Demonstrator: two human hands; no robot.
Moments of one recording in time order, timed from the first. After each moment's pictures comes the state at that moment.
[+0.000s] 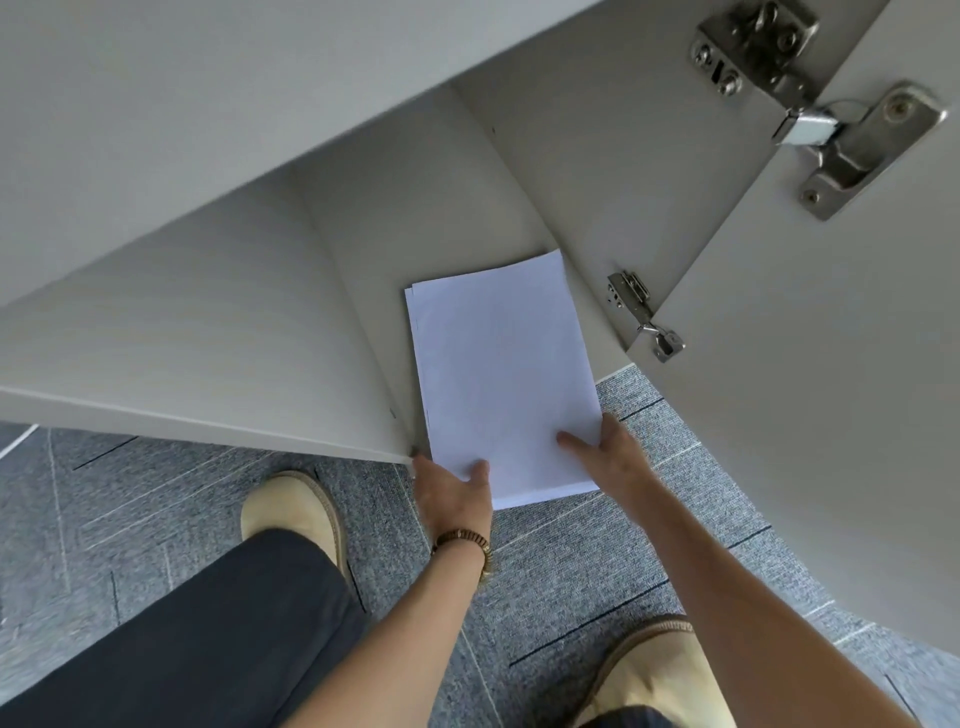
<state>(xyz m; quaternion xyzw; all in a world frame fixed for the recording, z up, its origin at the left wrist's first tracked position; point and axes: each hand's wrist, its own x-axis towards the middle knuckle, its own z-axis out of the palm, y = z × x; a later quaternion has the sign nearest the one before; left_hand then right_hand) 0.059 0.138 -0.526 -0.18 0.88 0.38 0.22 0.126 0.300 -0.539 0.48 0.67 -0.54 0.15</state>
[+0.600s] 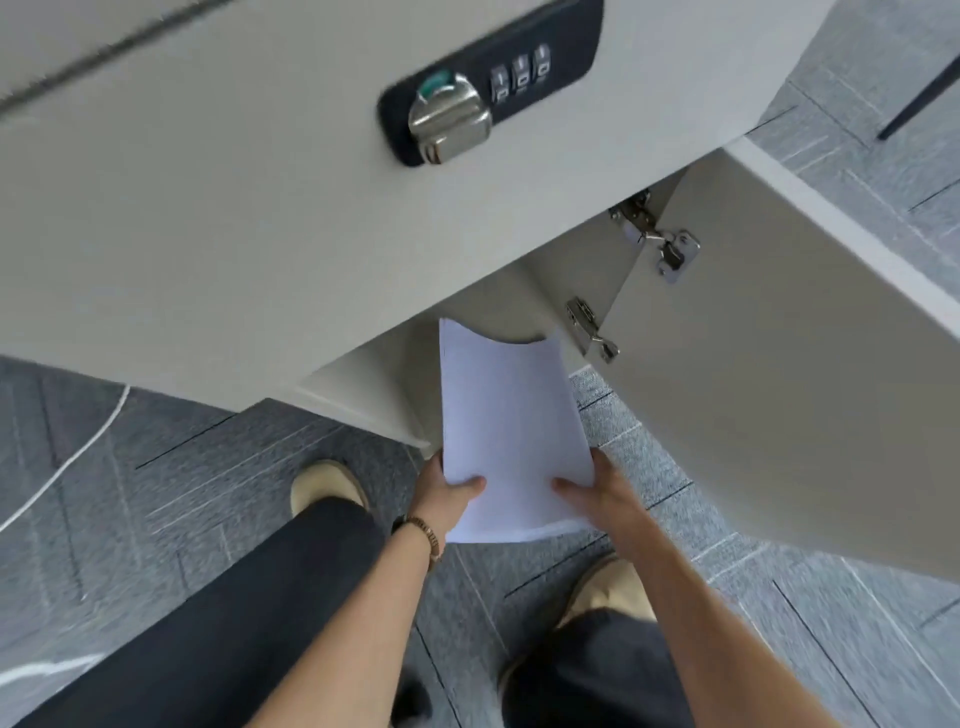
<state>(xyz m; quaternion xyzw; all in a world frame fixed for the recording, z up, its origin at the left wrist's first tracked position) 0.066 0.093 -0.400 -0.07 0.79 0.42 0.44 0.198 0.259 -0.424 0.51 0.61 -0.59 0.15</state>
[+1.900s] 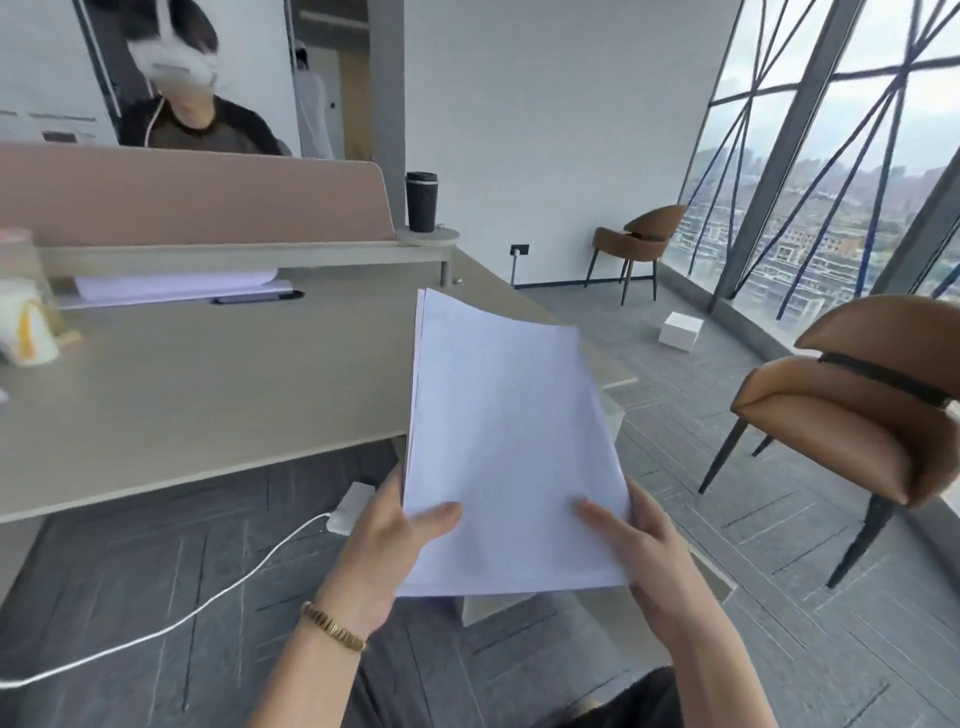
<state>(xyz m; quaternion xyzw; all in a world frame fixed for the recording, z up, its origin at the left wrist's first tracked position) 0.219 -0.221 0.194 0.19 0.65 0.70 0.24 0.359 -0.019 0.187 0.19 0.66 -0.70 -0.19</state>
